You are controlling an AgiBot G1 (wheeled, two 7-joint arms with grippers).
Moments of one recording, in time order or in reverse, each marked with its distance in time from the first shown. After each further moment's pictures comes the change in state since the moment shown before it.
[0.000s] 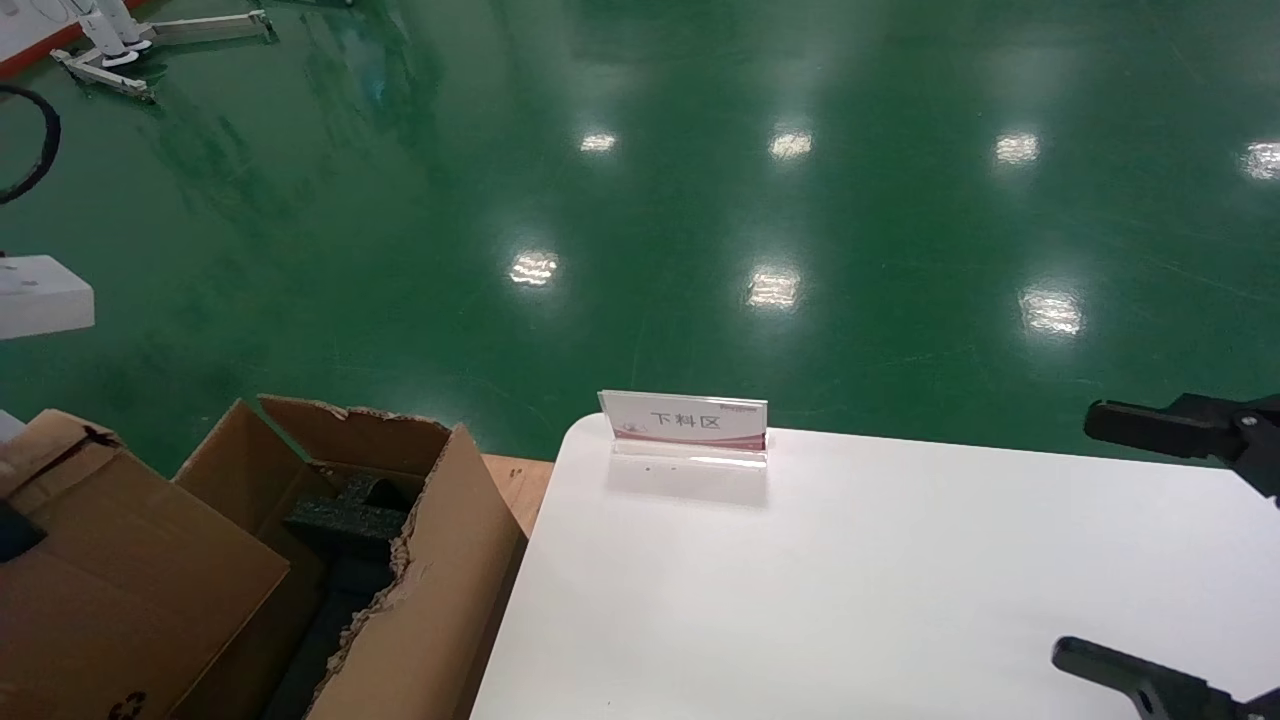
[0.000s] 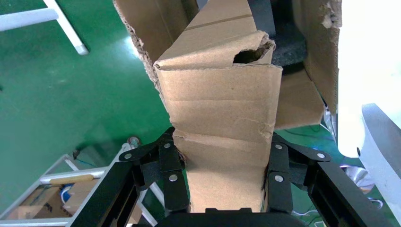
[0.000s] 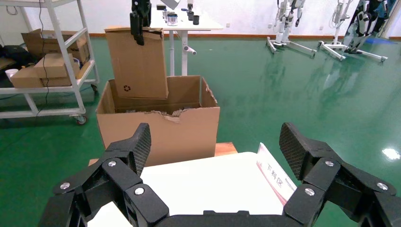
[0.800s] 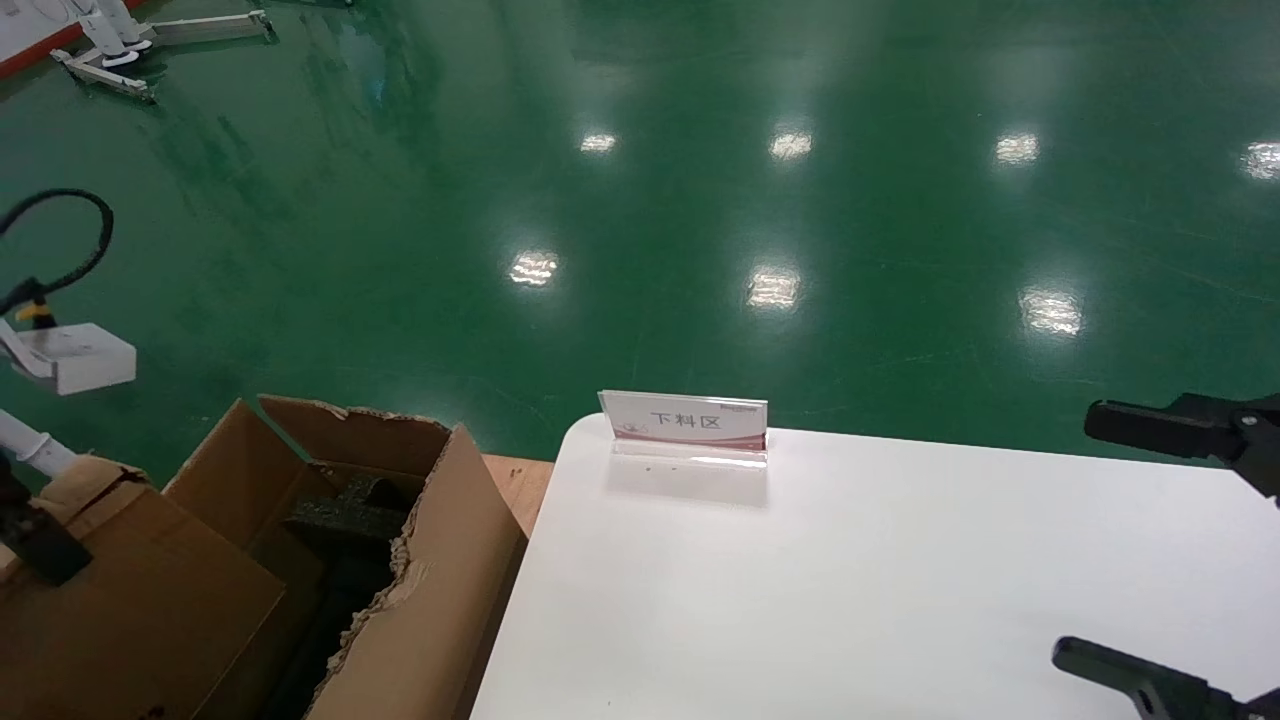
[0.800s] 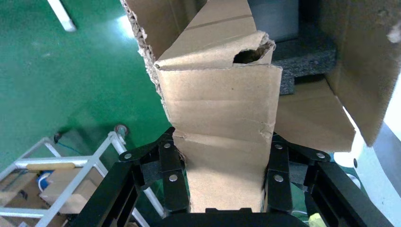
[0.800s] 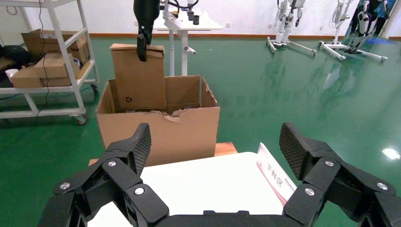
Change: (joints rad) left arm 0.217 -0.051 0.009 0.119 0.022 -0.118 -0.007; right arm 0.000 0.000 0.000 0.000 0.000 0.000 0.000
